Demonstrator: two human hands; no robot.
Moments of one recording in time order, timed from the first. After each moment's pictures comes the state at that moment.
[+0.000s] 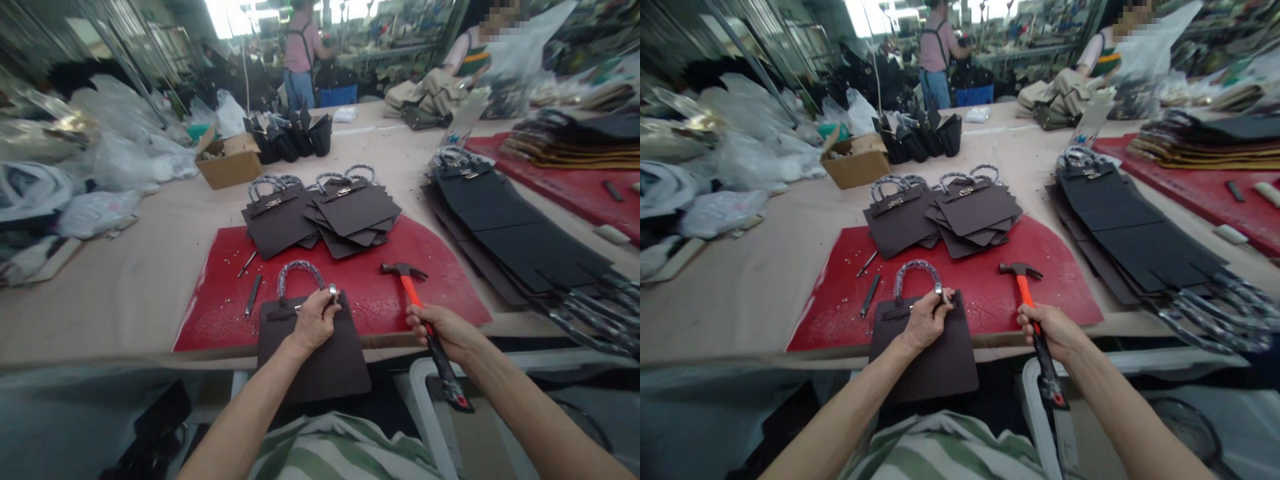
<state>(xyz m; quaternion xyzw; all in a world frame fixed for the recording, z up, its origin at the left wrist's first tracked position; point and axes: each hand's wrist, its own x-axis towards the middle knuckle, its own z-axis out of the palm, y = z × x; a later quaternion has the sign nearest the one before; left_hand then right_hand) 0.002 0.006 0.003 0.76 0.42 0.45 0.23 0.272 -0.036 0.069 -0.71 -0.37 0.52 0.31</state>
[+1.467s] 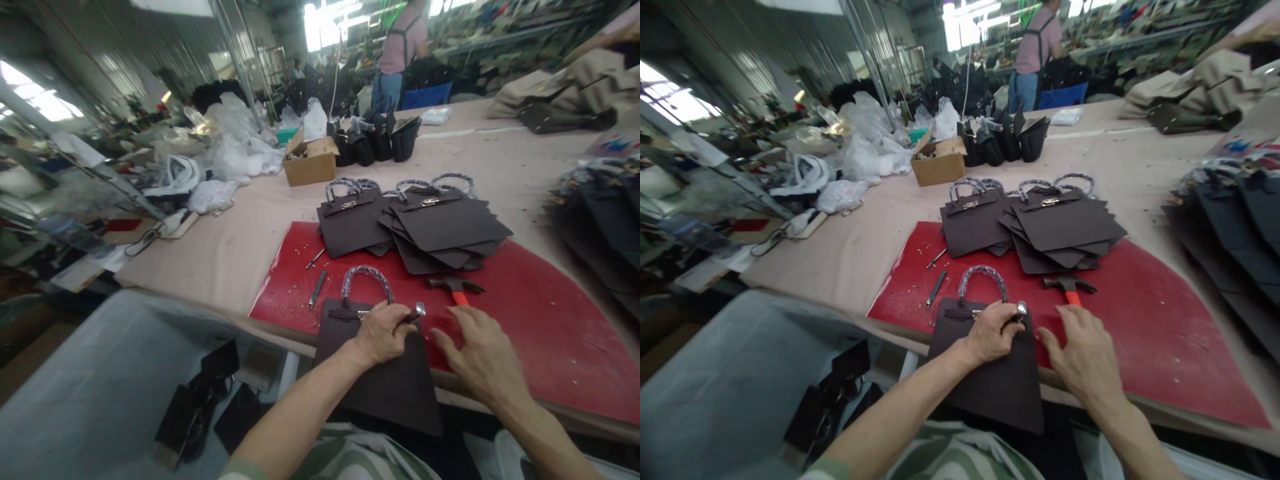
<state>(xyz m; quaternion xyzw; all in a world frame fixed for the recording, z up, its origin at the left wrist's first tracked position) 0.002 0.014 0.003 0.79 0.41 0.40 0.21 0.201 -0.004 0.030 -0.59 -0.78 -0.07 0.21</state>
